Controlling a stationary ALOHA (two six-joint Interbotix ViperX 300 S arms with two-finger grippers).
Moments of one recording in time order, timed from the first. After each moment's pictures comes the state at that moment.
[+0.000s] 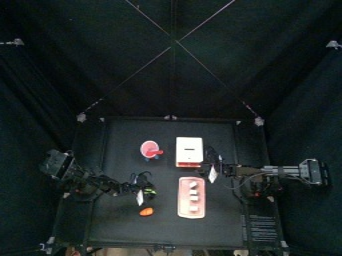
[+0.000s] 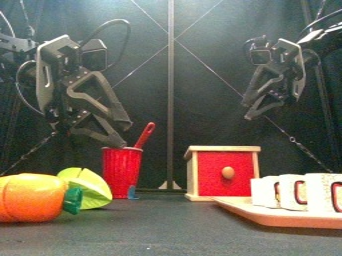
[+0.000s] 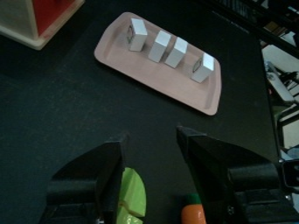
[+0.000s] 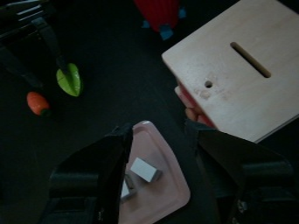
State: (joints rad) left arm -0.33 -0.05 0.98 -0.75 -0.57 0.09; right arm -0.13 -0.61 1.00 -0.55 0.21 0.99
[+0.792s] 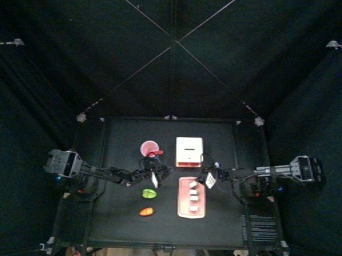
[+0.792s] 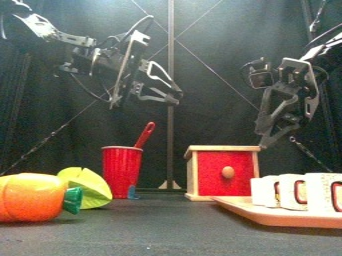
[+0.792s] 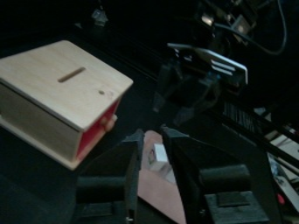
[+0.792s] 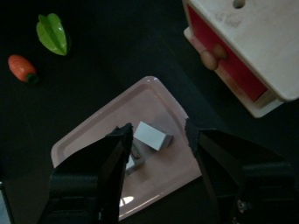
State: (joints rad) left arm -0.07 0.00 0.75 -0.71 -0.71 0.10; right arm -0.07 -0.48 1.06 -0.41 0.17 0.98
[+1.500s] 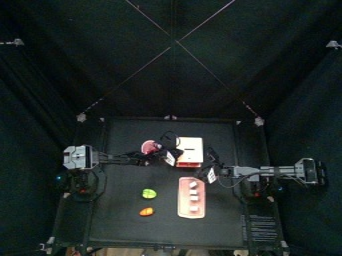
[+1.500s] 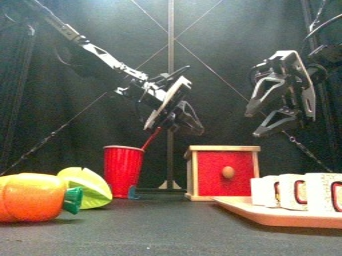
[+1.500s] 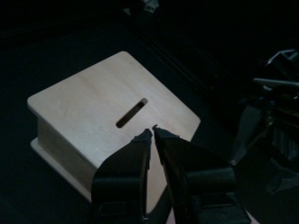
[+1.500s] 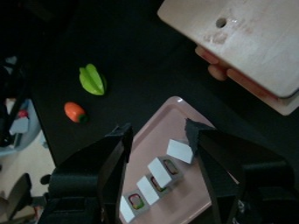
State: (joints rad) left arm 0.23 0.20 0.43 -0.67 -0.34 0.10; right arm -0.16 -0.56 1.09 -0.15 0.02 0.99
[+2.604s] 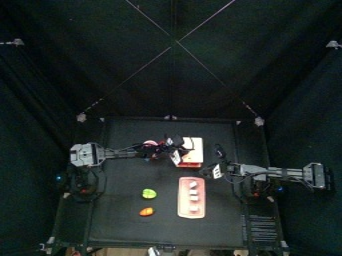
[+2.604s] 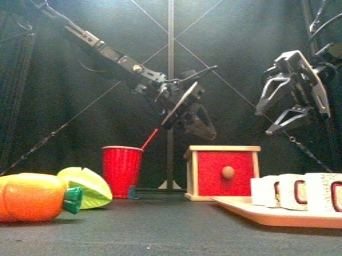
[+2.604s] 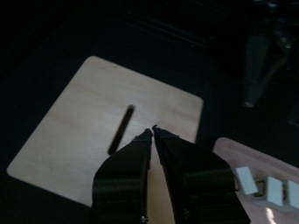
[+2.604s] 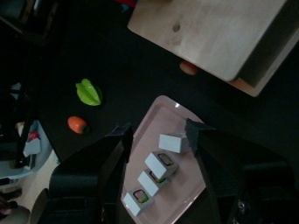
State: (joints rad) left arm 0.30 0.28 0.22 -0.31 0.00 0.13; right arm -0.21 -0.67 1.12 -0.05 0.15 0.99
